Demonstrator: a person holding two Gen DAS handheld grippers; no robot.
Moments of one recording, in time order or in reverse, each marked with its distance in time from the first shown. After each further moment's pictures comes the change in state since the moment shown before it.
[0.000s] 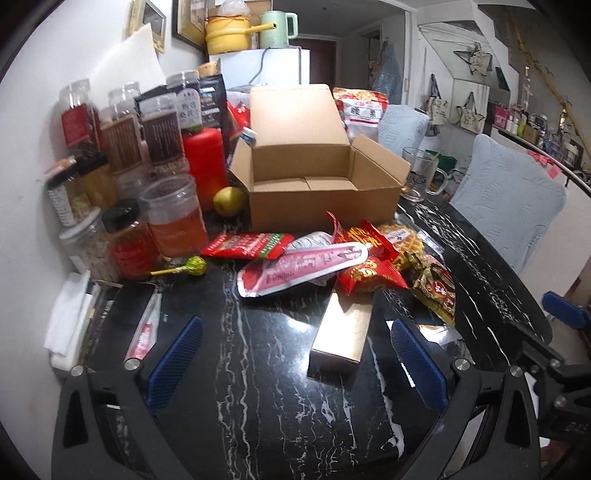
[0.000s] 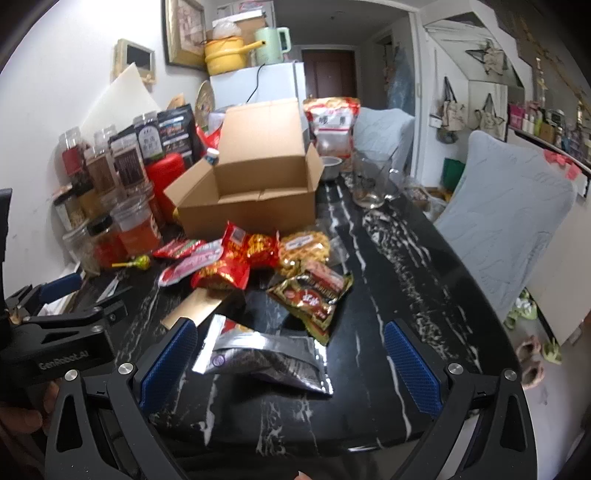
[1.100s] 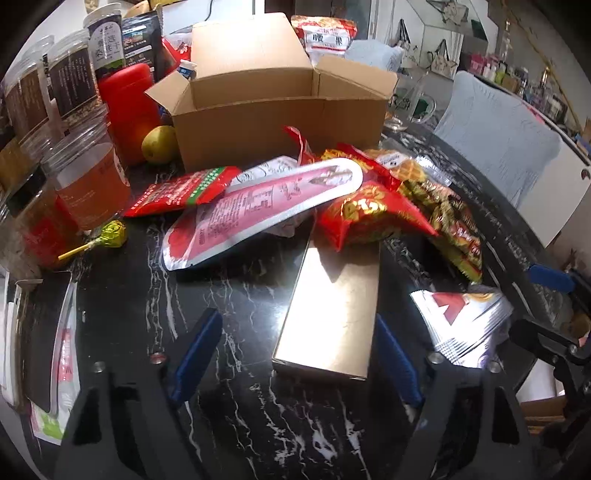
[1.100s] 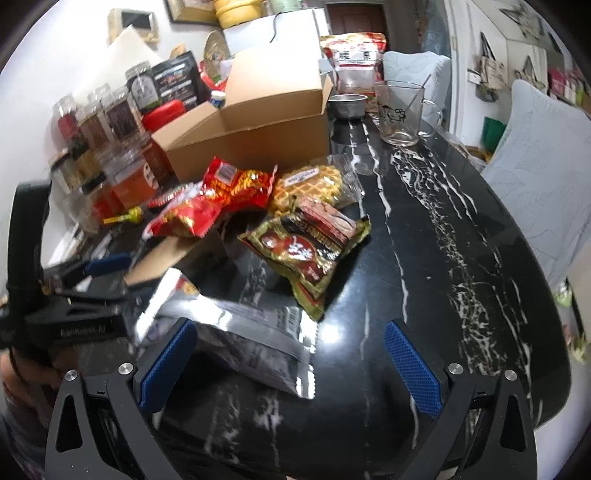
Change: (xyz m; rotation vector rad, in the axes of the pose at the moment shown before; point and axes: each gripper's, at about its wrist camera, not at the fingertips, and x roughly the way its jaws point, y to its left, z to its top) left arm 0.095 -0.017 -0.015 0.107 0.218 -0.121; right arm 0.073 -0.042 -0.021 -0.040 0.191 0.150
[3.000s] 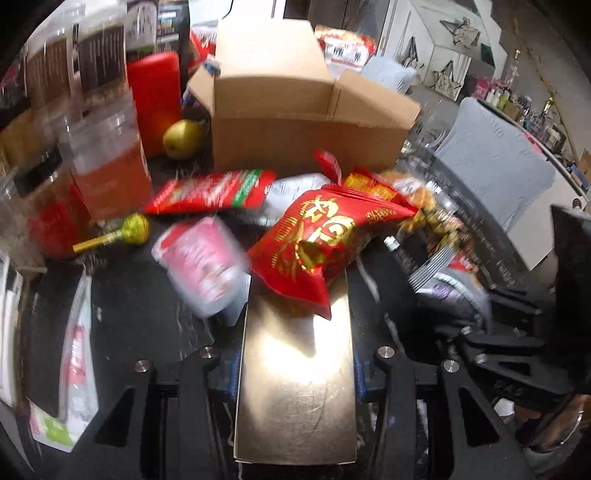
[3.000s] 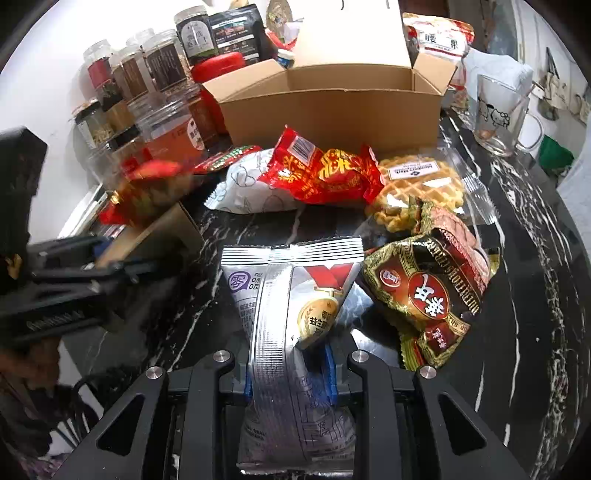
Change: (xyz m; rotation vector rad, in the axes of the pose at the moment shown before) left arm -0.028 0.045 0.005 -0.078 -0.042 -0.069; right arm 0.063 0.054 0.024 -0.124 0.078 0.160
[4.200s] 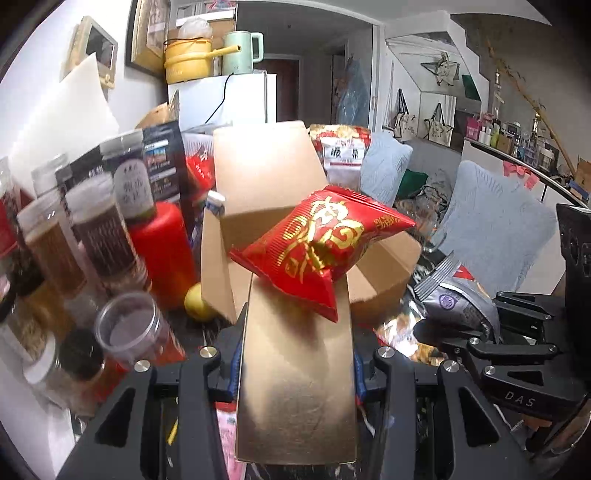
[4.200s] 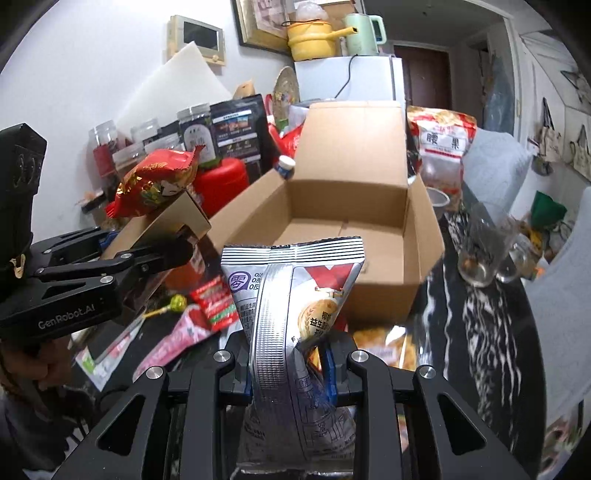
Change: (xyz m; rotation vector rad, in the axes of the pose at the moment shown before) left arm -0.042 -0.005 0.122 0.103 -0.272 0.070; right arm -0.055 -0.013 0.118 -0.070 -0.226 -0.031
